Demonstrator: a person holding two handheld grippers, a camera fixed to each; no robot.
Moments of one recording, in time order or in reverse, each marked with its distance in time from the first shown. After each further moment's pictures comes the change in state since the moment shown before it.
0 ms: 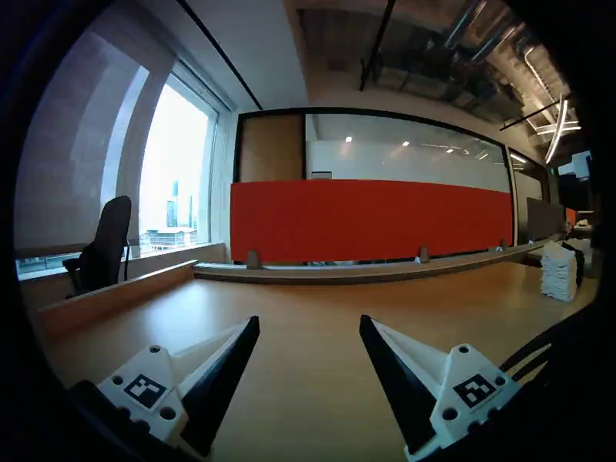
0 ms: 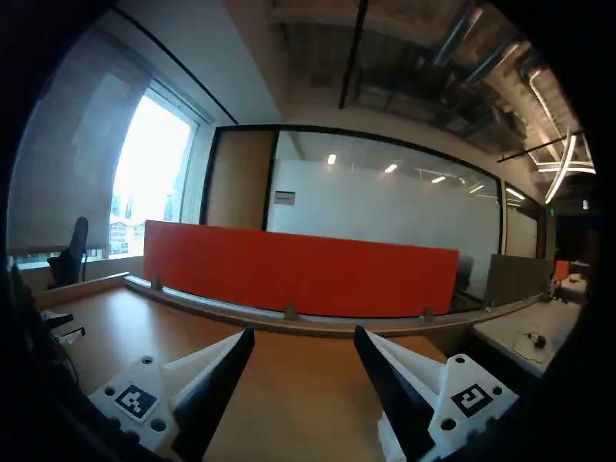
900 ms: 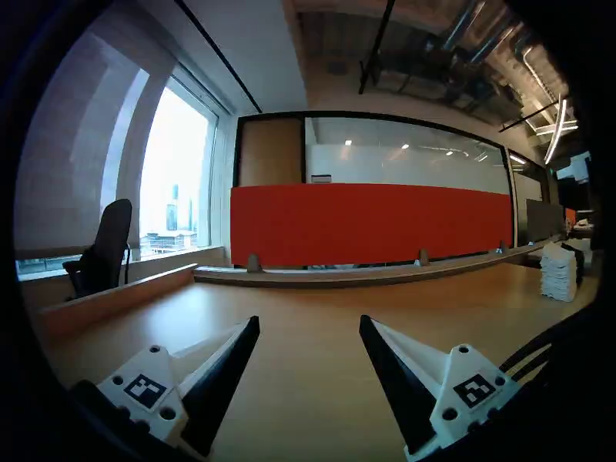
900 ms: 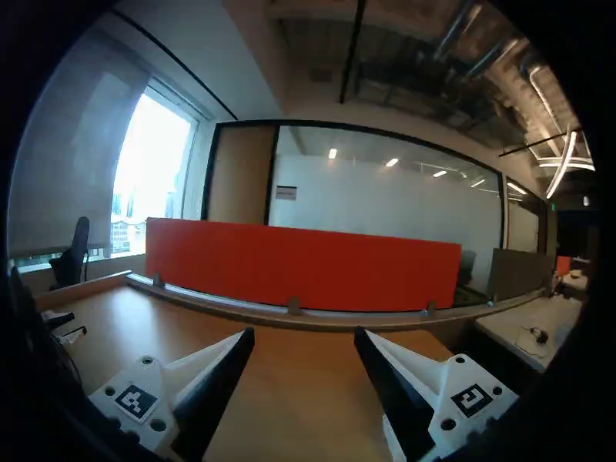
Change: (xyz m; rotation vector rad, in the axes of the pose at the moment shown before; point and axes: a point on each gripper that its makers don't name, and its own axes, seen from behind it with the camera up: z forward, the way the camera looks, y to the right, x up) left arm 0.006 -0.001 -0.004 0.001 0.012 0.002; right arm -0.009 -0.006 -0.001 0.017 -0.025 0.012
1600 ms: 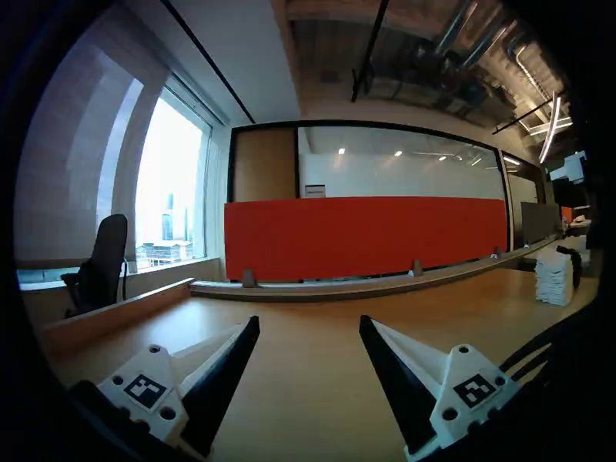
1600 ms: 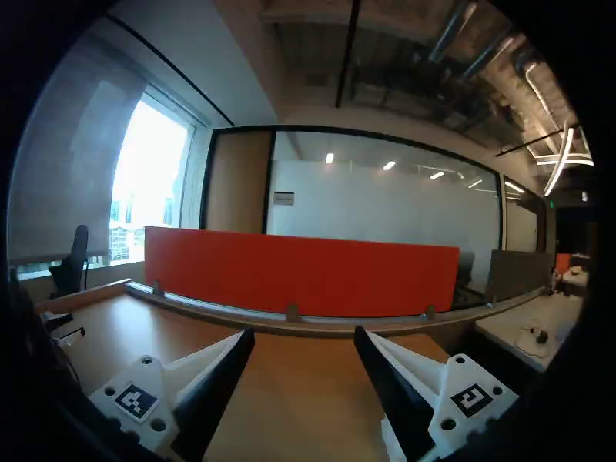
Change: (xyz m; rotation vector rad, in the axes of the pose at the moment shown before) left arm 0.028 0.012 -0.006 -0.021 0.042 0.023; right arm 0.017 0.006 -0.002 -0.009 0.019 0.012
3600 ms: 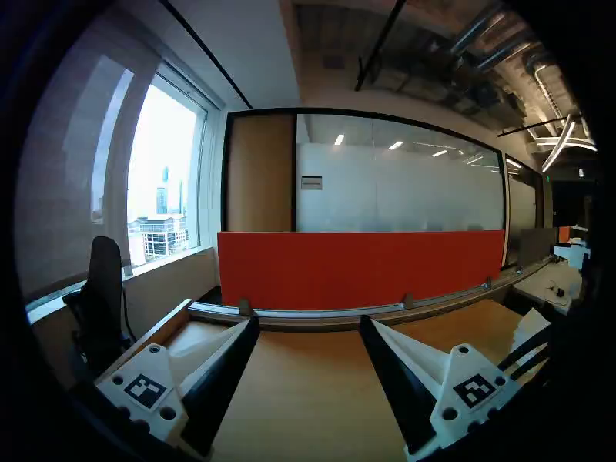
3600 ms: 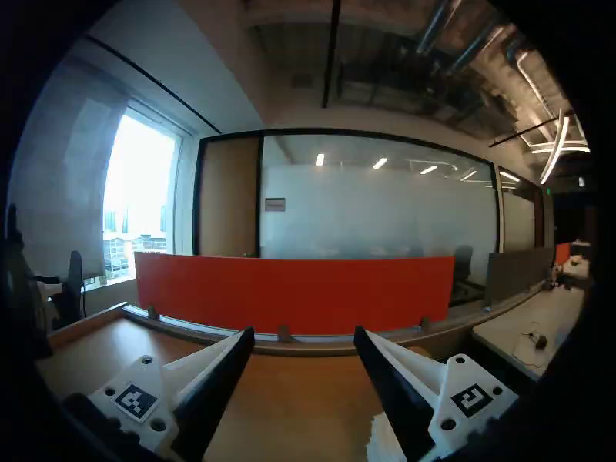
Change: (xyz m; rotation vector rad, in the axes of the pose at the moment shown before) left arm 0.199 -0.003 0.040 -0.036 -0.115 -0.049; right arm 0.082 0.045 0.027 -0.012 -0.003 0.072
